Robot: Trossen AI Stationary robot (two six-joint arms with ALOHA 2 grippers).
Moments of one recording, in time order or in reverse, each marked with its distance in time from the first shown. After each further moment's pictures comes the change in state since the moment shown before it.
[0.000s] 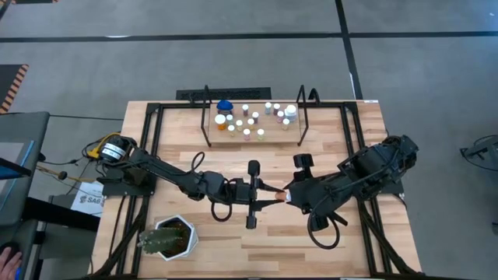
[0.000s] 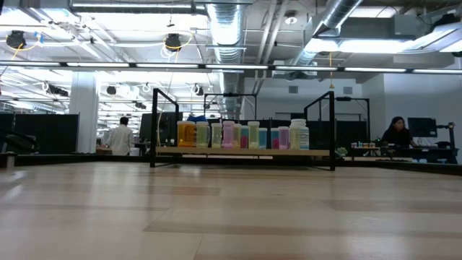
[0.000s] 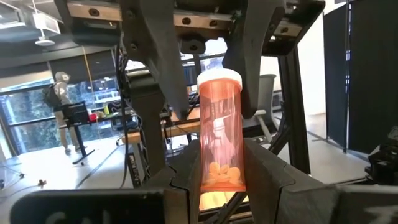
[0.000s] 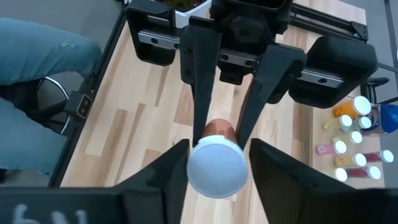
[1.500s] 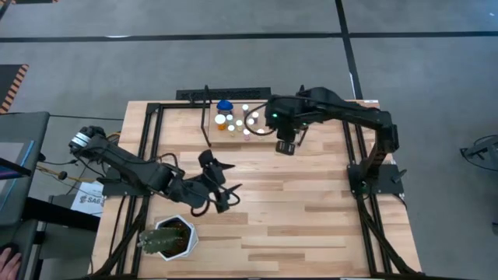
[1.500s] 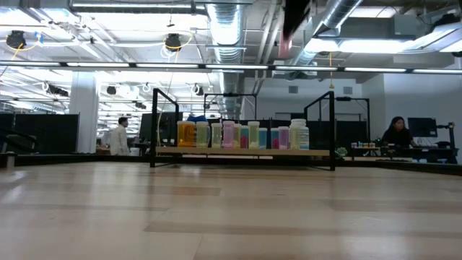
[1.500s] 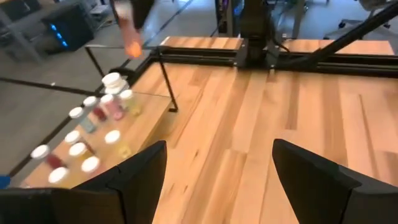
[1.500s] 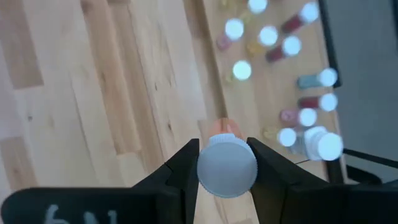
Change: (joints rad) left arm -0.118 -0.337 -0.001 -1.156 -0.547 -0.535; right arm -0.674 -0.001 -0.224 -0.044 -0.183 -0.146
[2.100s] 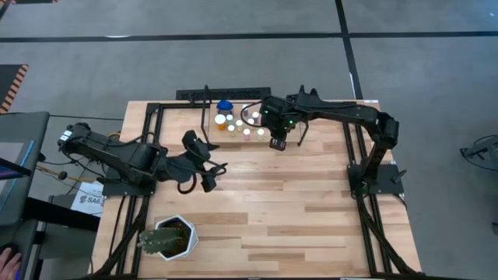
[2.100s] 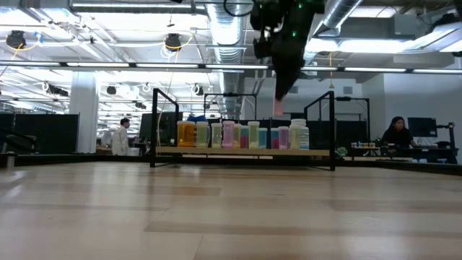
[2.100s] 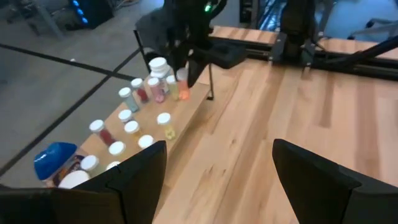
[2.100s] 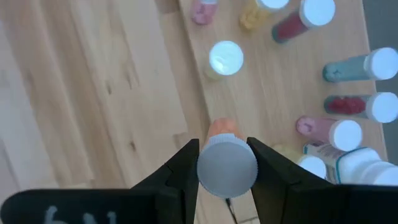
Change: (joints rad) left arm 0.115 -0.192 0.000 -0.236 0.047 -0.054; right arm -0.193 0.001 -0.478 0.440 -0.111 -0.138
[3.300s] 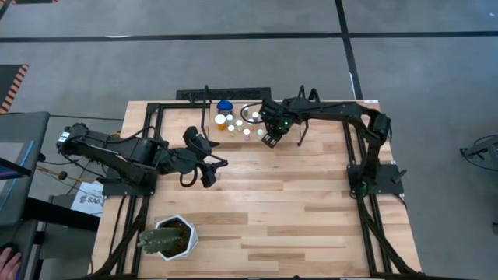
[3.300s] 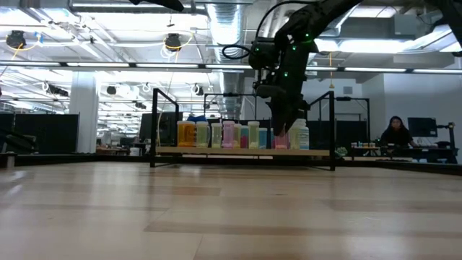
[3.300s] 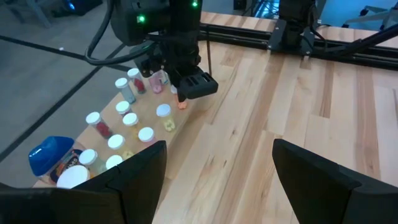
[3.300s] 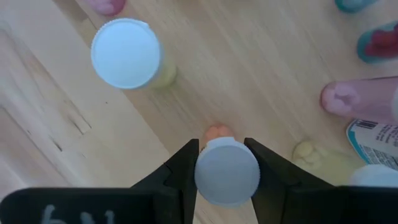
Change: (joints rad) left arm 0.078 -0.020 0.000 -0.028 0.116 0.031; right arm -0.107 0.095 -0.191 0.239 -0.020 0.320
